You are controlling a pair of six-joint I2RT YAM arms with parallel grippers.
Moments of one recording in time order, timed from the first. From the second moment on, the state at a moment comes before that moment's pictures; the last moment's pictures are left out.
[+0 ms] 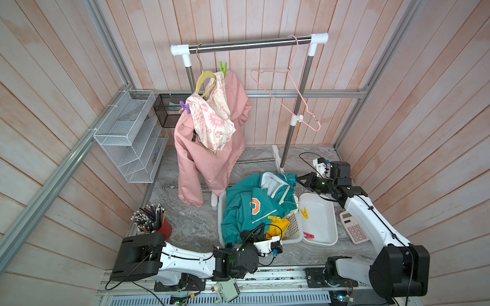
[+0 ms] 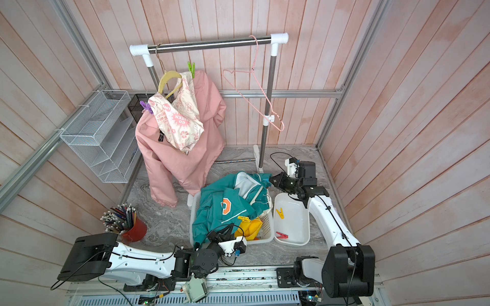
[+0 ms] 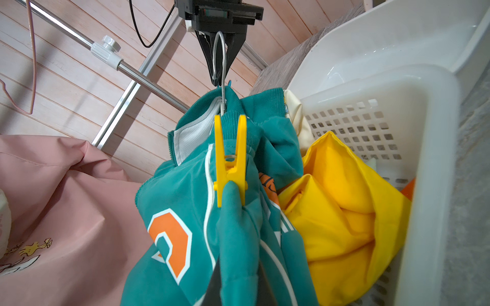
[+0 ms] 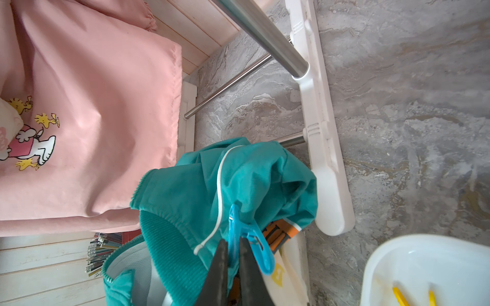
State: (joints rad) left arm -1.52 1.36 0.50 0.59 -0.93 0.68; right arm 0.07 1.24 0.93 -0.36 -0.62 0.57
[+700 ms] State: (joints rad) left arm -1.53 1.37 0.49 0.60 -0.94 0.67; right arm 0.01 1.17 0.85 -0.34 -0.65 0.60
